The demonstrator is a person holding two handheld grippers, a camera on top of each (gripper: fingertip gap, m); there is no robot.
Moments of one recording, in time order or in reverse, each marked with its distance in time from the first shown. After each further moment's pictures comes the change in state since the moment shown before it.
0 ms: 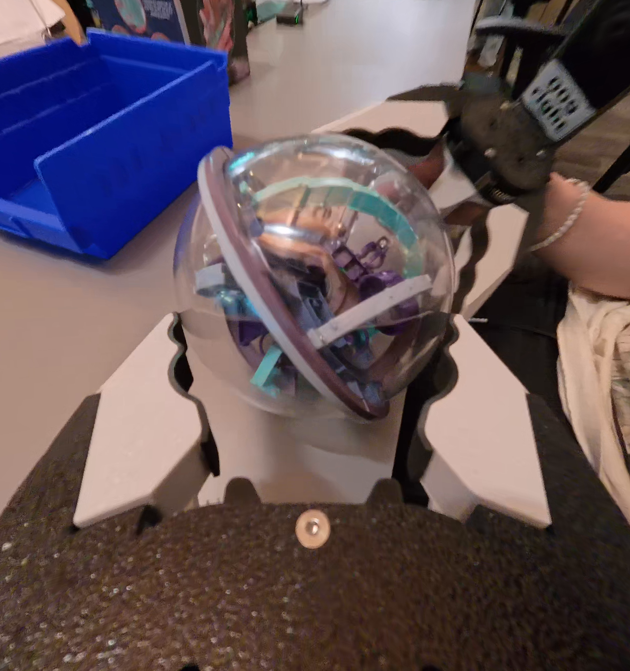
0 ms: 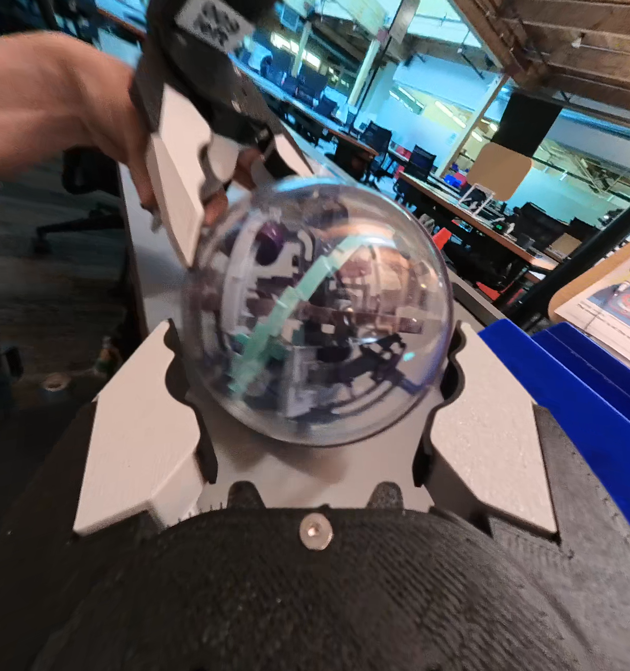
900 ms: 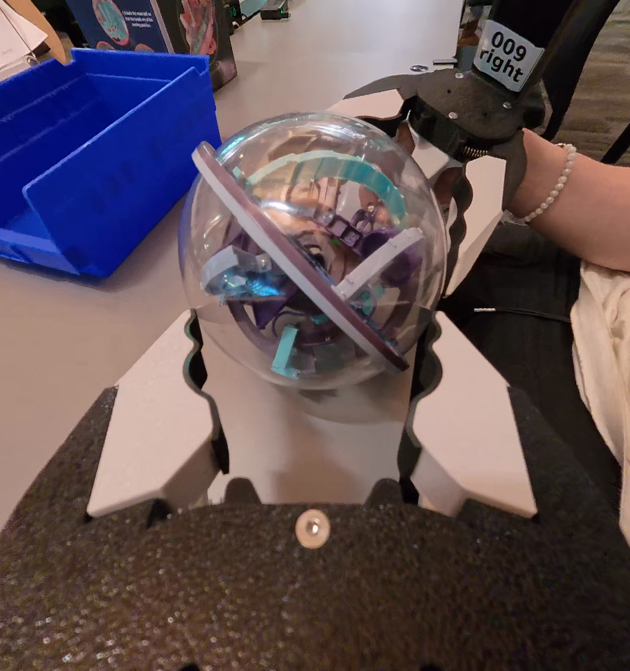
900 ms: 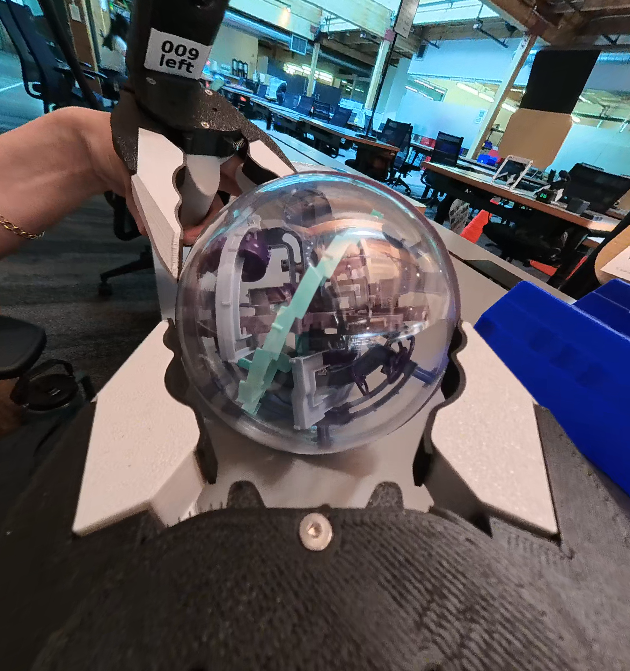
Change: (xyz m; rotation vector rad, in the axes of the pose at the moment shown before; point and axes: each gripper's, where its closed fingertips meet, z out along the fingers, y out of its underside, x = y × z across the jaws) left arm 0.007 -0.002 0.005 -0.010 0.007 0.082; right arm 0.015 0.010 -0.013 0.030 -0.067 0.187
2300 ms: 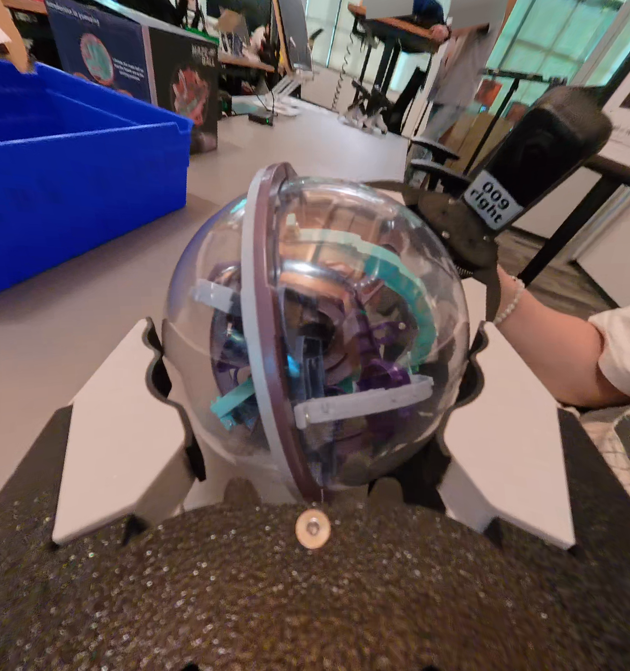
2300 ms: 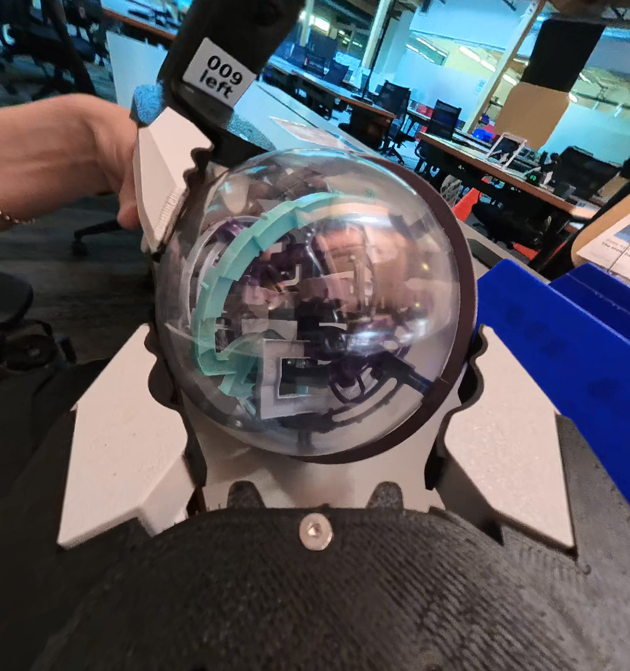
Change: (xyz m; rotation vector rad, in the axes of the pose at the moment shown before) left arm 0.016 -0.035 0.054 0.245 0.112 -0.271; right arm -0.001 0.013 -0.021 -0.092 0.028 -0.062
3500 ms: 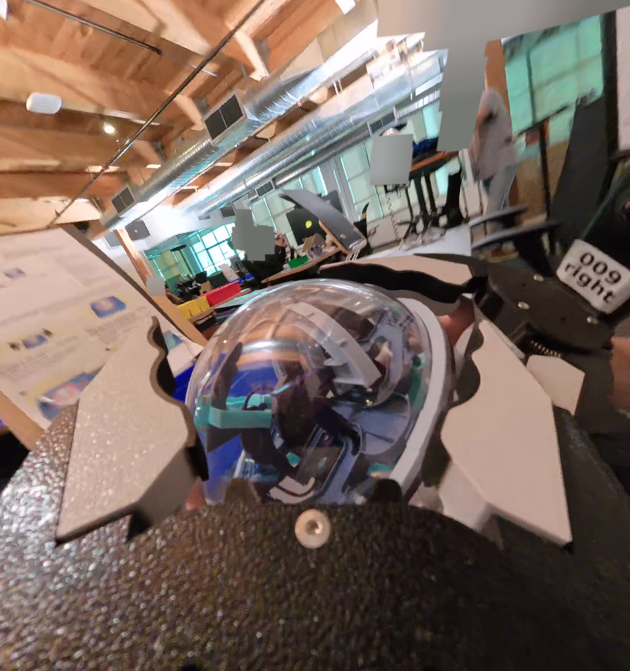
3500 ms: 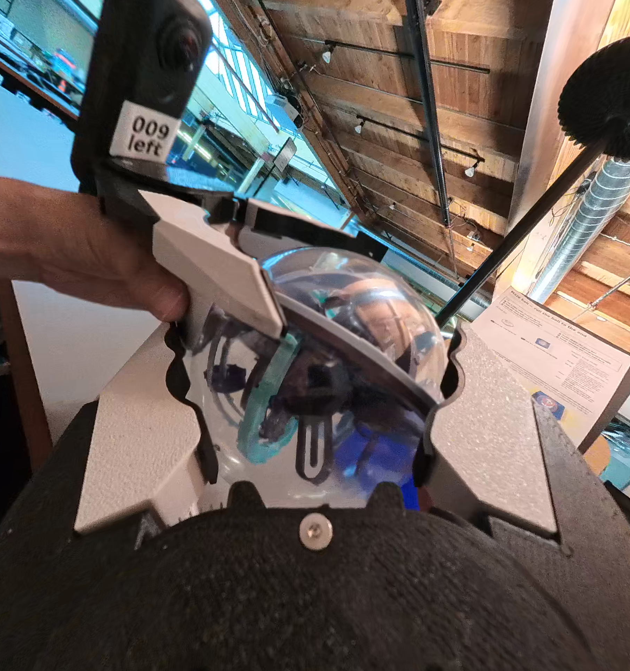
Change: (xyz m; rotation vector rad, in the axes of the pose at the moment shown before) left arm 0.046 -0.106 -0.041 0.423 -0.185 0.609; right arm -0.012 -0.111 0.001 0.315 0.380 -0.388
